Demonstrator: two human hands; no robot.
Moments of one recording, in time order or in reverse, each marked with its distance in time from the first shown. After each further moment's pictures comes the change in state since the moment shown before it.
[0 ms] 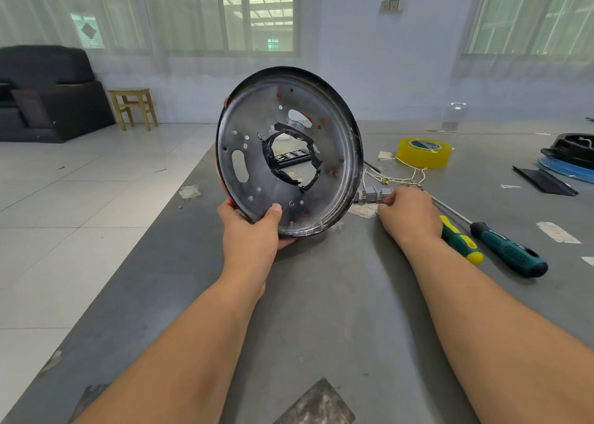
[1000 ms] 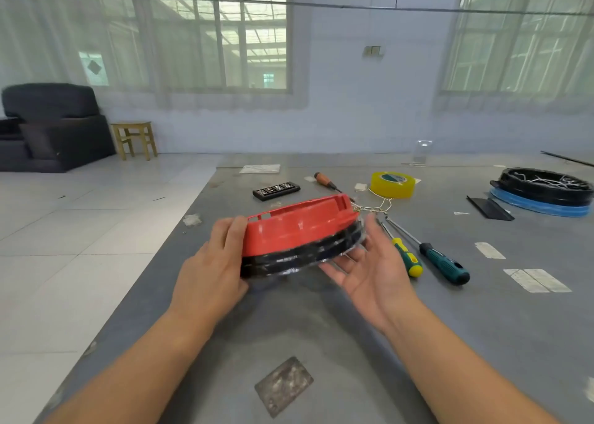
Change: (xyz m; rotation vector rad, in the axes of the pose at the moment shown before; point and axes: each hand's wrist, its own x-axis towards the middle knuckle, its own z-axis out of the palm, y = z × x) left_hand -0.056 0.063 -0.058 1.368 -0.257 0.901; right_hand -0.141 -0.016 -0.087 1.849 -0.604 0.264
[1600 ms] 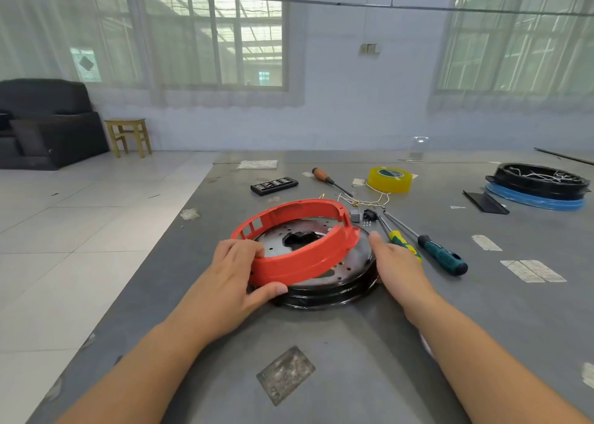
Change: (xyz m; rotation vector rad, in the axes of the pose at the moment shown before) left_hand -0.023 -0.003 0.009 -0.307 -0.277 0.026; right_hand 0.012 -0.015 -0.044 -1.256 0.468 -0.058
